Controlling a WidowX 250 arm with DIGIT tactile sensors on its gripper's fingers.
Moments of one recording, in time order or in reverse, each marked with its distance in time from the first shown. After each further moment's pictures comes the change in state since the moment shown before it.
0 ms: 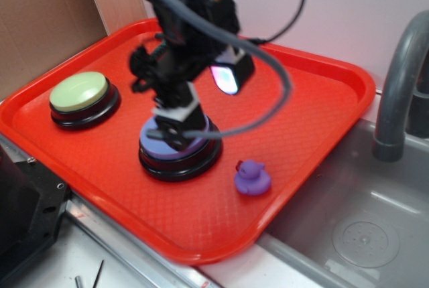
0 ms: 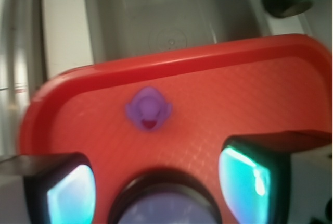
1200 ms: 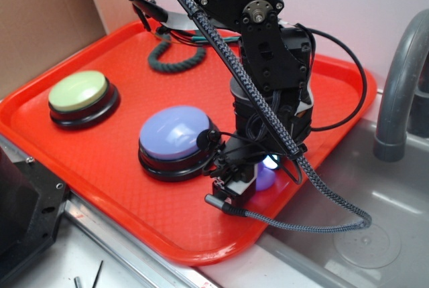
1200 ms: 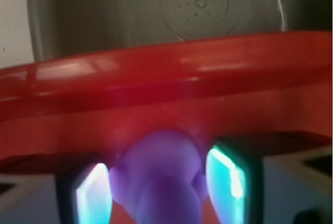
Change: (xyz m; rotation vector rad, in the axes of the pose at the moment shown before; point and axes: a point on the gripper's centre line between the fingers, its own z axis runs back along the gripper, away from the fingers) arm 0.019 0.000 -0.069 -0.049 0.174 -0.046
